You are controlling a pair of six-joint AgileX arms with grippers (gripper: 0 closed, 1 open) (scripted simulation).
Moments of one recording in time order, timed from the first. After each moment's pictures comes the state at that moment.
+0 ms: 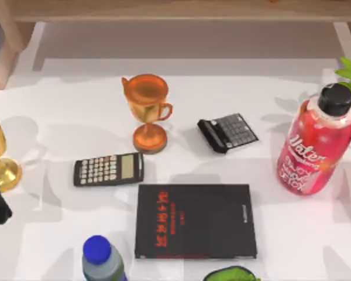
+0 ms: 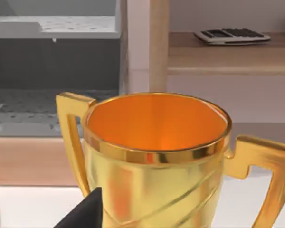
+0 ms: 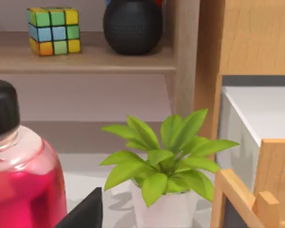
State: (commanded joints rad) left arm 0.00 0.00 0.00 0.00 0.00 0.00; right arm 0.00 0.00 0.00 0.00 0.00 0.00
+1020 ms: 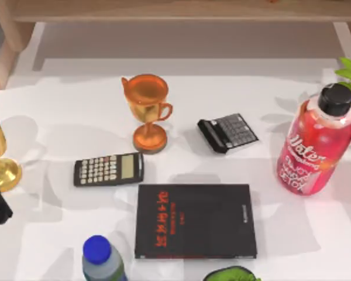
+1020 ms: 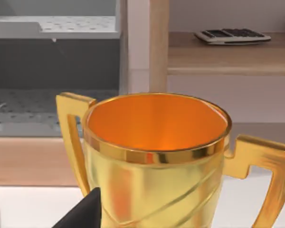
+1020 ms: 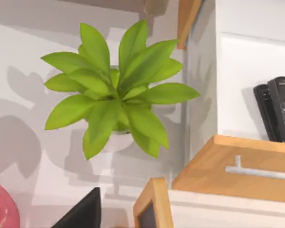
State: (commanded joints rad) left arm 0.00 0.00 0.00 0.00 0.00 0.00; right arm -0.14 1.11 1.07 -0.69 -0.06 -0.23
